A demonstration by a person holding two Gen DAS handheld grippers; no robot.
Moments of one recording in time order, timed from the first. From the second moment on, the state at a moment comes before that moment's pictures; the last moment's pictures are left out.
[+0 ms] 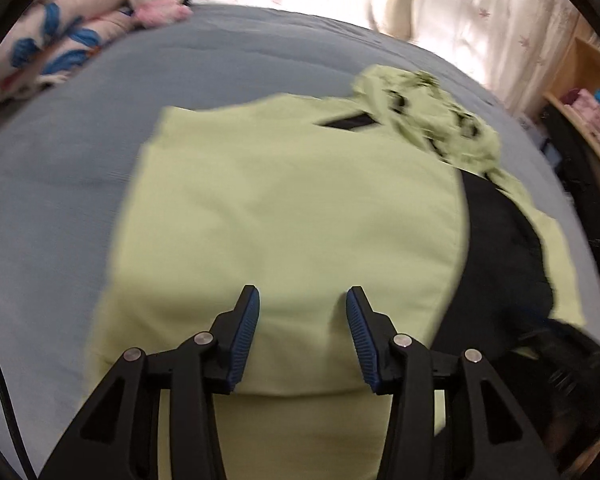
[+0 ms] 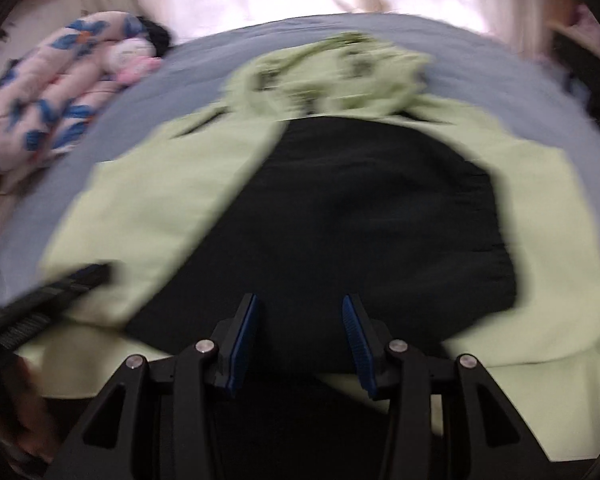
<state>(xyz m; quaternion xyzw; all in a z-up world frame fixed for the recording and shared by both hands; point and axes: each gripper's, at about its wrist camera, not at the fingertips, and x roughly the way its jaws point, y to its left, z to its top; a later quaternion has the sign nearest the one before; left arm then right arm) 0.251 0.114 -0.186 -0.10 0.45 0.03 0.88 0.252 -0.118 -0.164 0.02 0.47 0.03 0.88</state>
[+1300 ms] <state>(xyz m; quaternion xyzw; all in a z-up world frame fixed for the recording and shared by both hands) 0.162 0.113 -0.113 -0.09 0.47 0.05 0.87 0.153 -0.138 -0.096 0.11 0.46 0.02 0.88</state>
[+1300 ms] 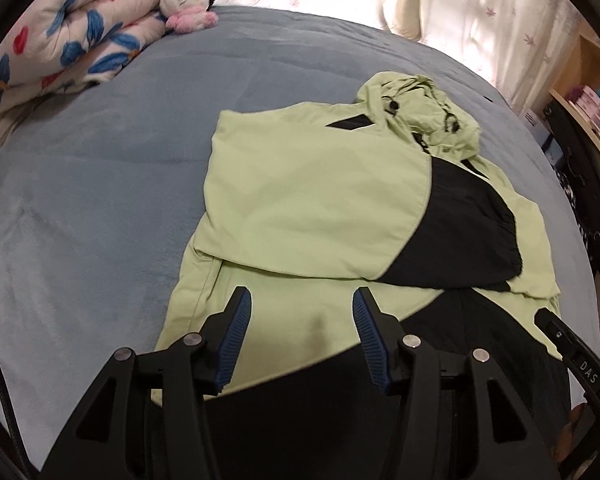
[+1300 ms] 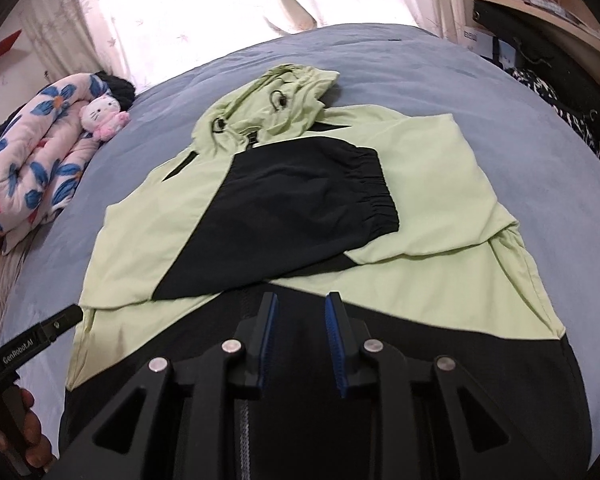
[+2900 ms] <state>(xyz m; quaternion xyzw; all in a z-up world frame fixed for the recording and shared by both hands) 0.694 0.022 -0.160 0.03 0.56 -0.04 0.83 0.634 -0.232 -0.132 0.09 0.54 0.03 0.84</state>
